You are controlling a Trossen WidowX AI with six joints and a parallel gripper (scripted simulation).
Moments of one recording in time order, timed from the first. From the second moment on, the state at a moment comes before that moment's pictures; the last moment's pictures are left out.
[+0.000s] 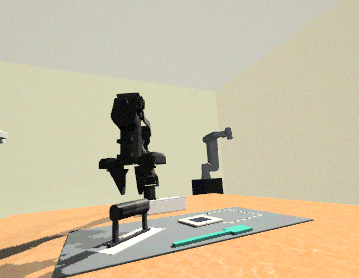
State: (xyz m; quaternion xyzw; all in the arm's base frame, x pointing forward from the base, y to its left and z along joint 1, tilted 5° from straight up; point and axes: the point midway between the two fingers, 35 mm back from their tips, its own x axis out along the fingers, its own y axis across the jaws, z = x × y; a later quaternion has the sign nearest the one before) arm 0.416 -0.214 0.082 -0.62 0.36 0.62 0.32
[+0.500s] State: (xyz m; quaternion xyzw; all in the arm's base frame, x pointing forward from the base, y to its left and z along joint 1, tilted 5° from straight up) arm 0.416 -0.215 0.055 -0.61 0.36 0.63 0.32
